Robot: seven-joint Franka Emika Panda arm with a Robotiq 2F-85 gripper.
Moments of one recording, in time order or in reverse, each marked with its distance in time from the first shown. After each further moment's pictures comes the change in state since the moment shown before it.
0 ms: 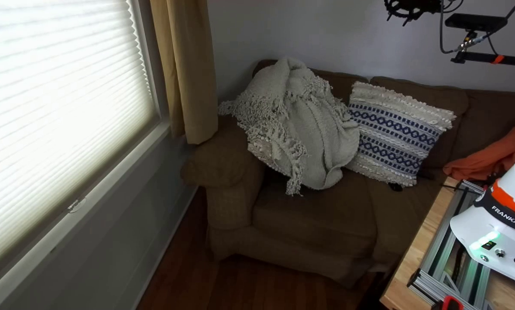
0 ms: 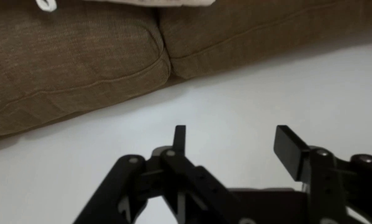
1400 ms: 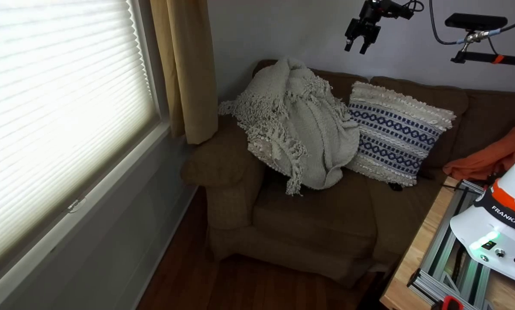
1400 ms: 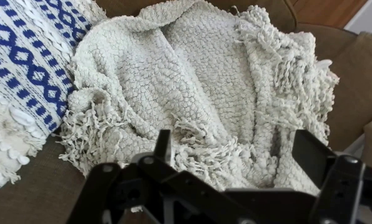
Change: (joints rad) arm 0.059 -0.061 0.256 -0.047 0.178 -0.641 -0.750
